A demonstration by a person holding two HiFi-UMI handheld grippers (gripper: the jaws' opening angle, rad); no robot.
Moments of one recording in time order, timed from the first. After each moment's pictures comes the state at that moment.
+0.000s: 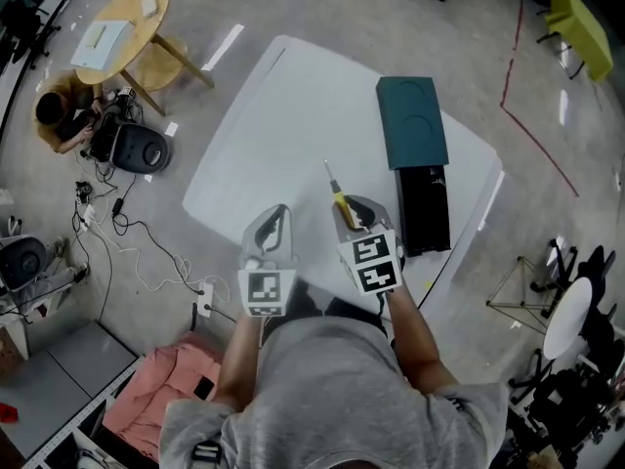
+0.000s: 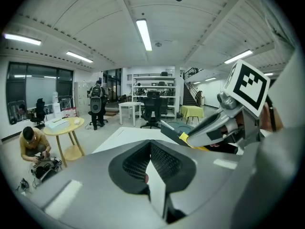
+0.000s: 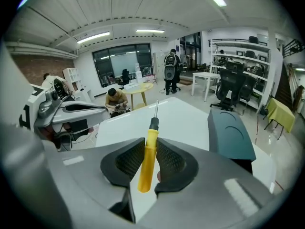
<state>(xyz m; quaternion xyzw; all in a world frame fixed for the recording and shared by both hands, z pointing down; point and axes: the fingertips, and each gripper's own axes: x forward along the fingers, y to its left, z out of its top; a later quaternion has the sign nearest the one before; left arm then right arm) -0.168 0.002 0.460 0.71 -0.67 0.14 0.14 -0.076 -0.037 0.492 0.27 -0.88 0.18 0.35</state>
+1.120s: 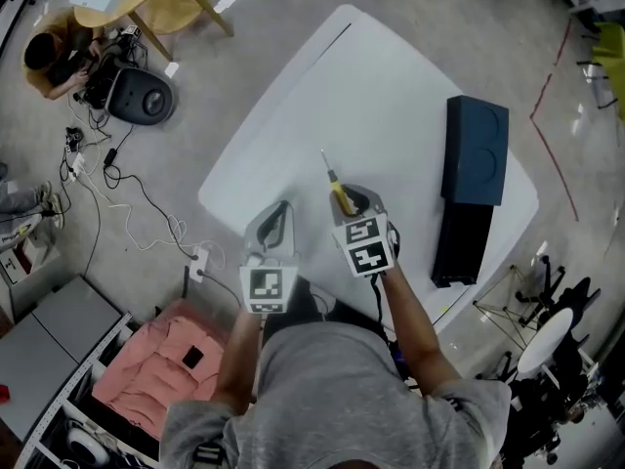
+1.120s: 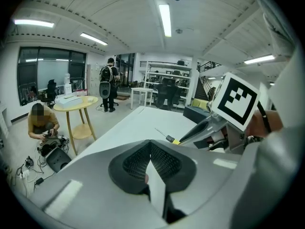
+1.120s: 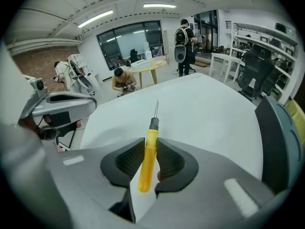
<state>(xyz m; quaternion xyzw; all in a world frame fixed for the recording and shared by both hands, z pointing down) -0.293 -0.004 0.560 0.66 -0.70 0.14 0.24 -0.216 -0.057 0.619 0.18 -0.85 0.20 0.45</state>
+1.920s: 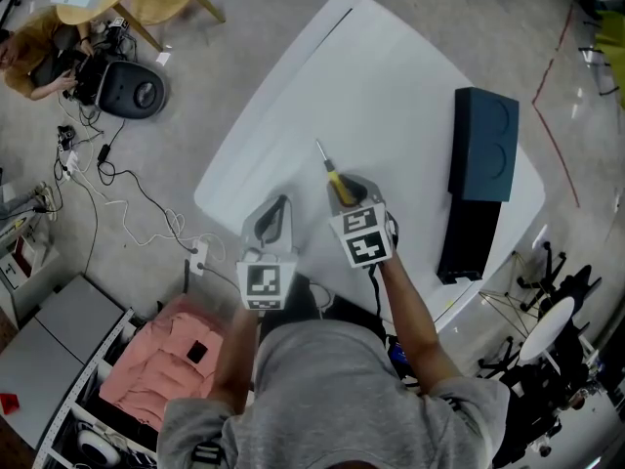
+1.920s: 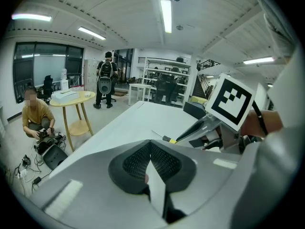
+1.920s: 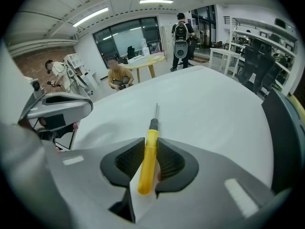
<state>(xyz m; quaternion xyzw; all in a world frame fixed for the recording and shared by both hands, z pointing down) -0.303 -0.009 0.586 0.67 -0.68 0.15 0.25 -0.229 -0.063 0.648 0.18 -0.84 0.22 0.46</state>
